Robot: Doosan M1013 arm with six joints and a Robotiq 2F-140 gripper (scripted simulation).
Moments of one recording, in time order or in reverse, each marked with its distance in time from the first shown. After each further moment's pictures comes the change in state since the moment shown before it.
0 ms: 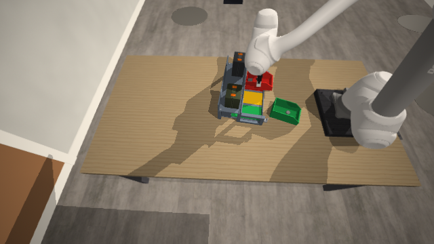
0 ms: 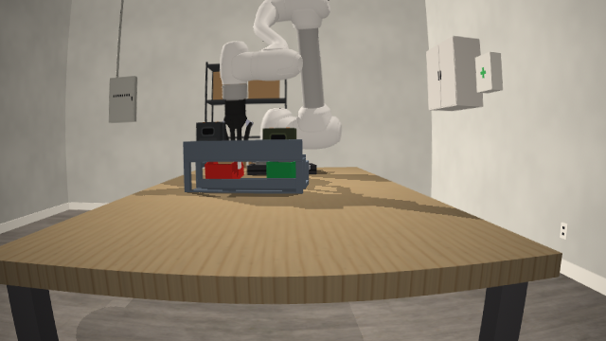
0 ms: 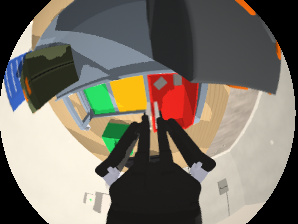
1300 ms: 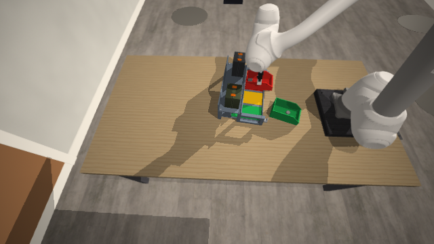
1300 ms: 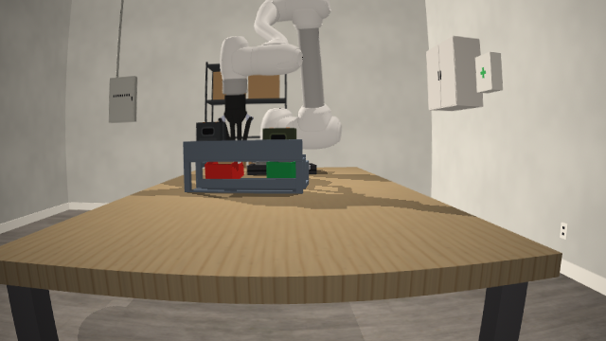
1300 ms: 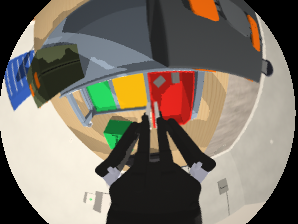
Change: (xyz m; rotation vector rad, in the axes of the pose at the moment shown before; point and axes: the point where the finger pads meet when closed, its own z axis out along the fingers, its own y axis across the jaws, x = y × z) arm -0.002 0.000 -0.019 0.000 0.000 0.000
